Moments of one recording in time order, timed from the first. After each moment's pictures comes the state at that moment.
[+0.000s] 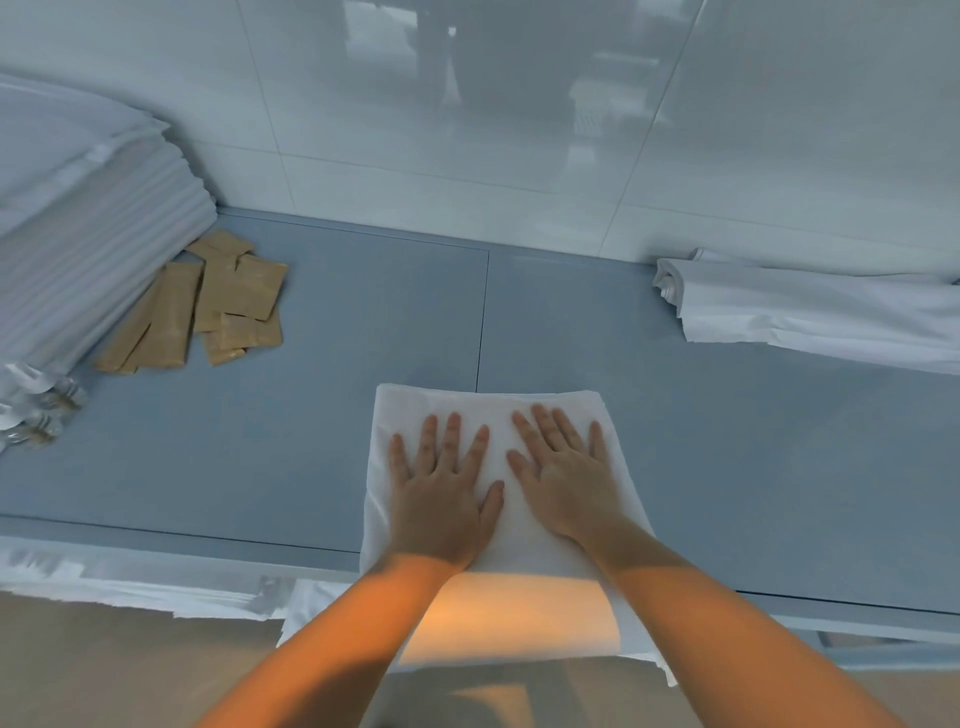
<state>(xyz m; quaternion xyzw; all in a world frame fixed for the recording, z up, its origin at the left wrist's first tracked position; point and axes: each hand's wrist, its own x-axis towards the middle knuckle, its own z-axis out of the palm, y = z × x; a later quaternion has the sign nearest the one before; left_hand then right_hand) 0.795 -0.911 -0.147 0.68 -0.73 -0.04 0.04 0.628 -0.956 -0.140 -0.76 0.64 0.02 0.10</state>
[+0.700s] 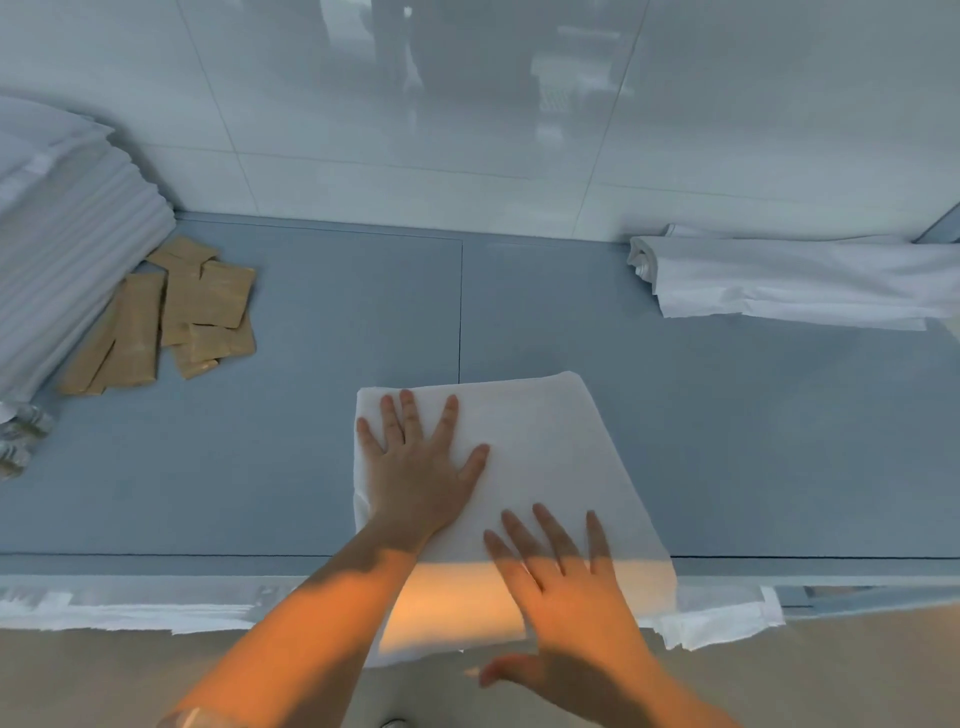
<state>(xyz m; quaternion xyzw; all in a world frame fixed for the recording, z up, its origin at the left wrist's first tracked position) 0.806 -0.944 -0.150 0.72 -0.69 -0.05 0.02 0.635 -0.822 -0.090 -0.84 0.52 0.13 0.05</state>
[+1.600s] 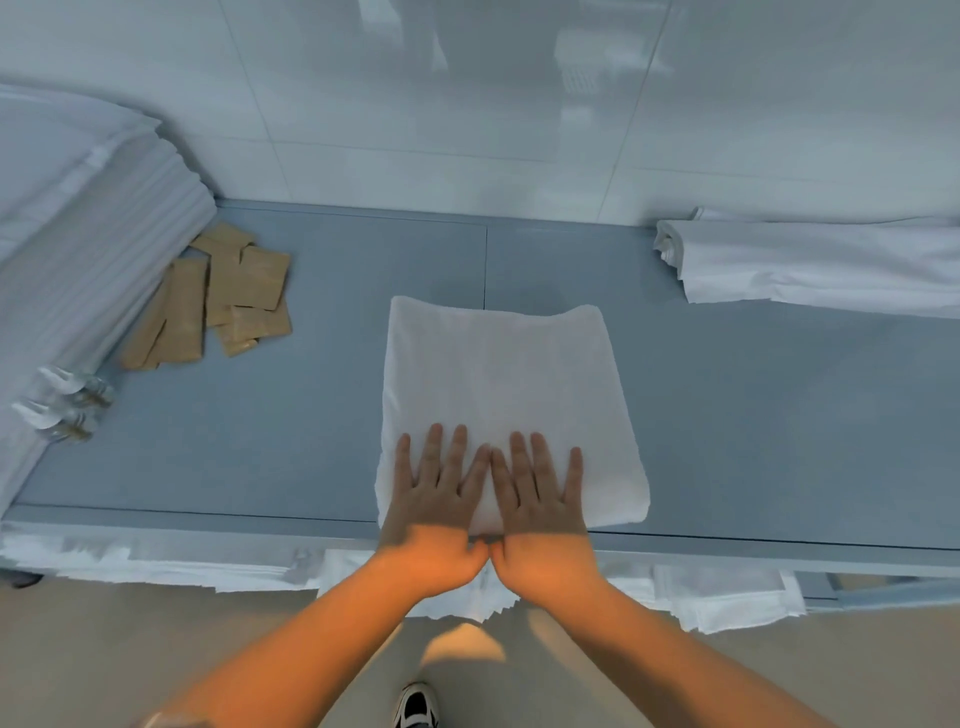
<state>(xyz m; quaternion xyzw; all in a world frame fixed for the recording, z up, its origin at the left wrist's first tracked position) 0.821 -0.867 -0.131 0.57 -0.82 -0.03 -0.06 0.671 -0.860 -0.119 -0.81 0.58 0.09 0.02</state>
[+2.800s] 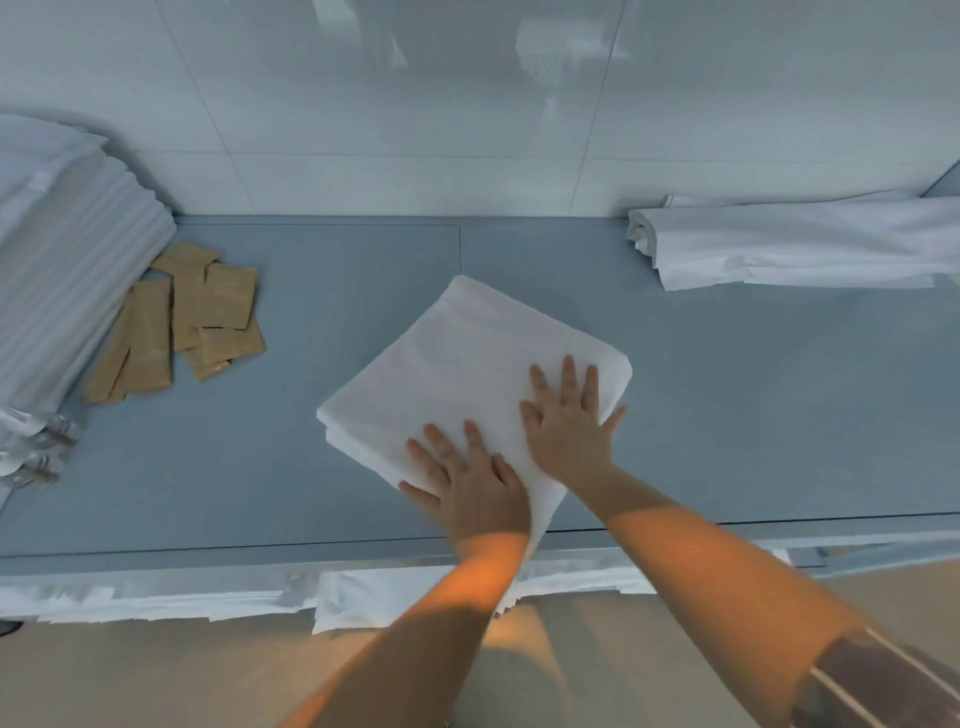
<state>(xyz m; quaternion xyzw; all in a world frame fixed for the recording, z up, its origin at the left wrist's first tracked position) 0.736 -0.892 -0.126 0.80 -0.55 -0.22 0.12 0.634 -0.962 -0.128 -0.64 0.75 -0.02 0.16</state>
